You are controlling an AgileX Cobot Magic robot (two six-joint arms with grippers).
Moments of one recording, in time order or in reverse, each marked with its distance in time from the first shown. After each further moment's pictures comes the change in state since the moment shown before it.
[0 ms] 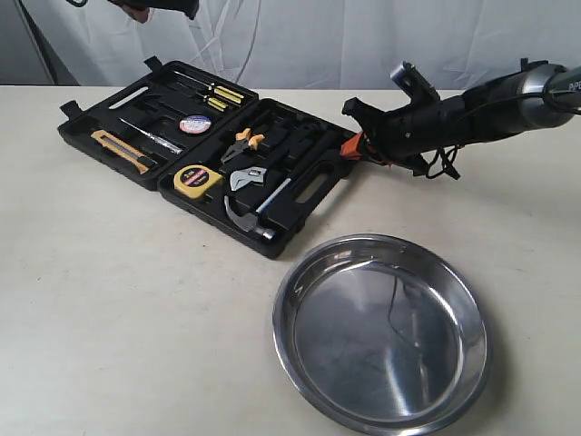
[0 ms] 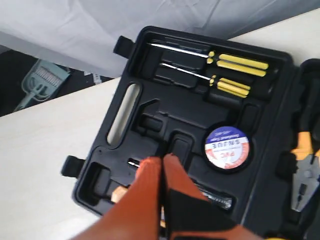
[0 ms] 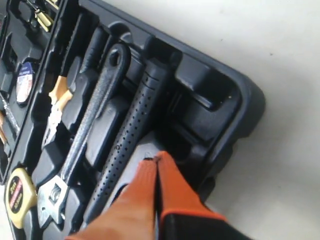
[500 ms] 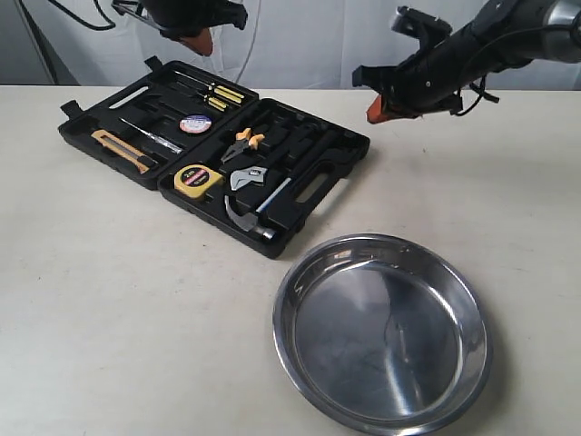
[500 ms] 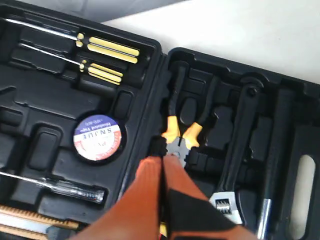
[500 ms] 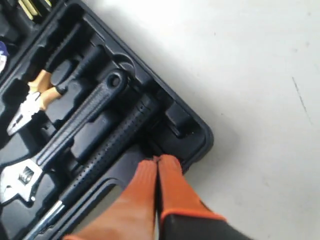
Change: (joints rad) left arm 0.000 0.000 0.095 -0.411 -0.069 0.061; right arm 0.000 -0.114 -0.208 -0.673 0.064 0.394
